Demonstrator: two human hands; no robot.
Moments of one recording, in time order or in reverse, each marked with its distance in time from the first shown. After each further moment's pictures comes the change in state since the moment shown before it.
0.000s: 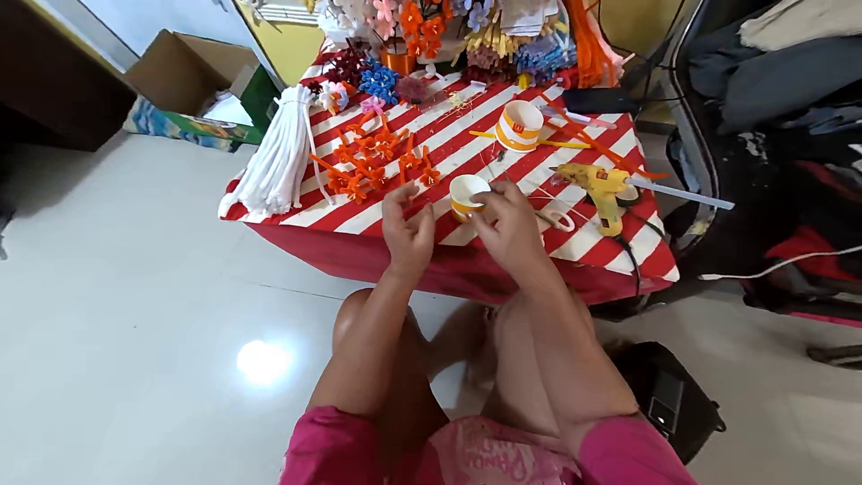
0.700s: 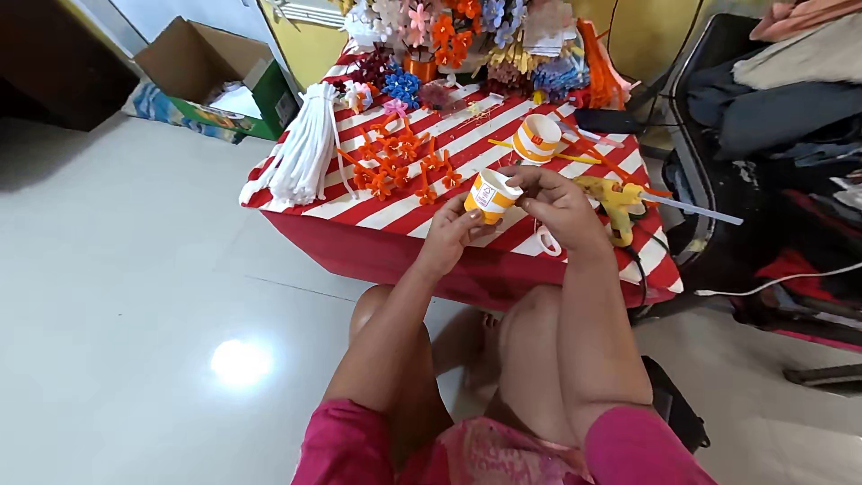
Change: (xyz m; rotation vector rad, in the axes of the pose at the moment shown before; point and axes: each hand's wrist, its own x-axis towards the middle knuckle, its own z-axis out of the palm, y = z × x) left_hand 0.006 0.026 0.003 -1.034 -0.373 -0.689; right_hand 0.030 0.005 -0.043 0.666 -0.252 -0.176
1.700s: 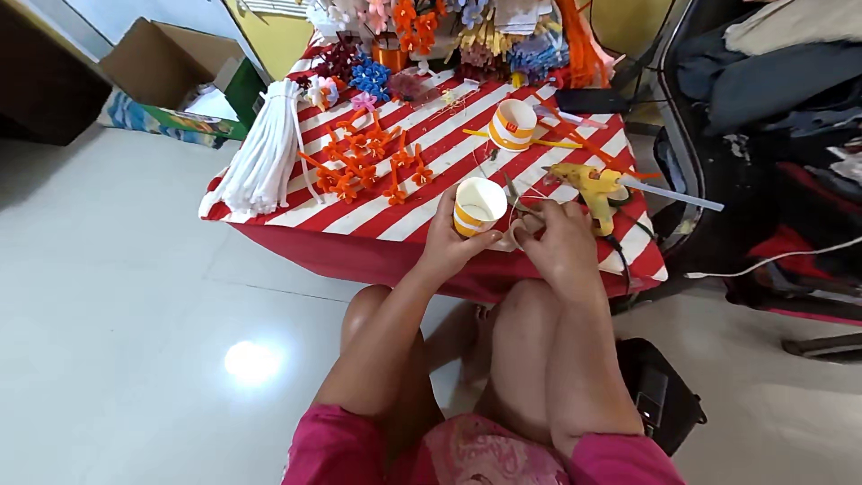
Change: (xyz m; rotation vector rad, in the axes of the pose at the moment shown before) left_hand 0.007 -0.027 0.031 0.510 0.000 0.216; right_hand -0.061 0.004 -0.002 -0.905 0.331 0.580
